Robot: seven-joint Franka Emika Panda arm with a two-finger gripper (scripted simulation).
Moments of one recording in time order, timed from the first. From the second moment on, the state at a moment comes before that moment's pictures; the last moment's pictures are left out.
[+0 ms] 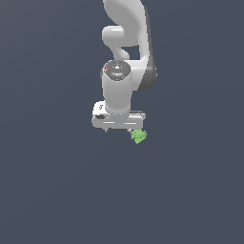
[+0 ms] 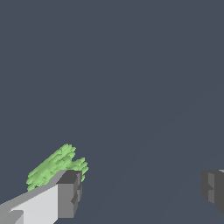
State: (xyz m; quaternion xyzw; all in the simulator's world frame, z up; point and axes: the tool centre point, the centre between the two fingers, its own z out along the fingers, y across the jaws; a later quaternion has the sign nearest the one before) arm -0.006 -0.018 0.159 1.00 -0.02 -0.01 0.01
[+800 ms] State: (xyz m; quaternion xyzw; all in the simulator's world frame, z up) arm -0.011 -0.038 0.153 1.00 -0.04 -0.02 0.01
